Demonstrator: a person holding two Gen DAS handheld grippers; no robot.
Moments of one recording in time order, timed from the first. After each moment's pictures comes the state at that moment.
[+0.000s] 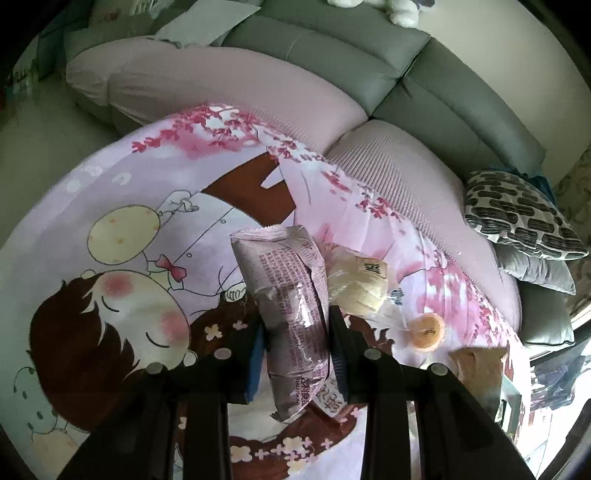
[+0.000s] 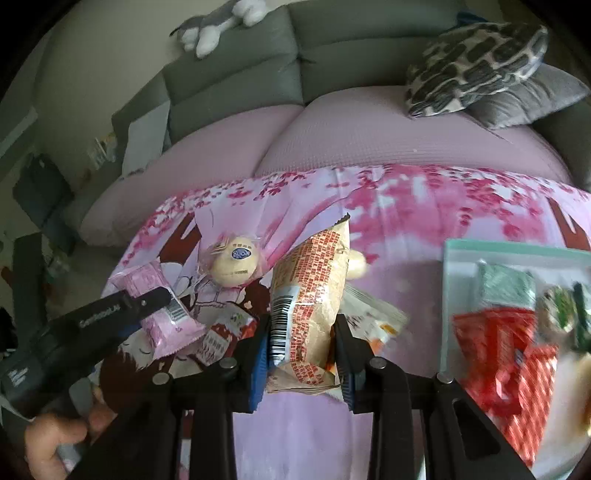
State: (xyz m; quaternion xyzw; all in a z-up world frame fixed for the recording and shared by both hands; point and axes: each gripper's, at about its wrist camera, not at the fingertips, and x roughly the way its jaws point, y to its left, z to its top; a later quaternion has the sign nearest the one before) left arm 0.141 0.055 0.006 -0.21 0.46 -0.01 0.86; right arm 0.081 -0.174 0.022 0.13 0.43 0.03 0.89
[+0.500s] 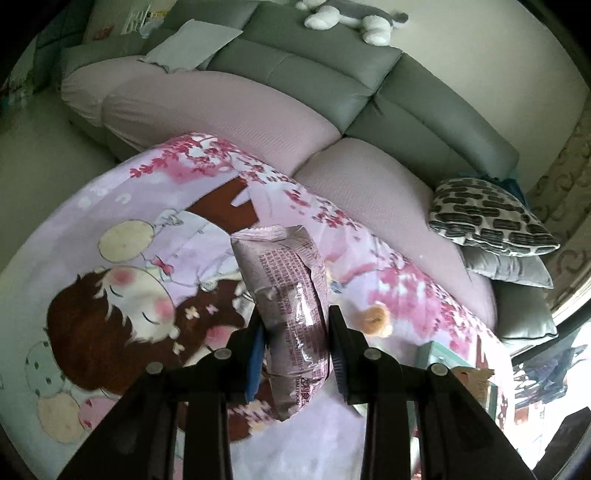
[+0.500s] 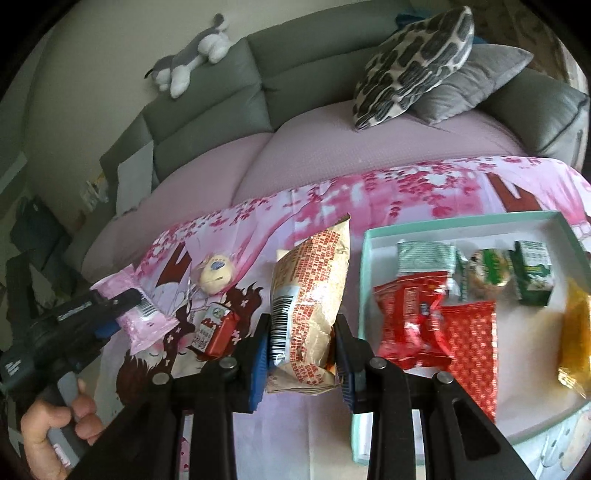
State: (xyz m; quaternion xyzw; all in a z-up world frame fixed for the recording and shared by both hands) left arm 0.098 0.027 0.056 -0.21 0.43 -0.04 0.88; right arm 0.022 -0.228 0.045 0.19 0.39 -0.01 0.90
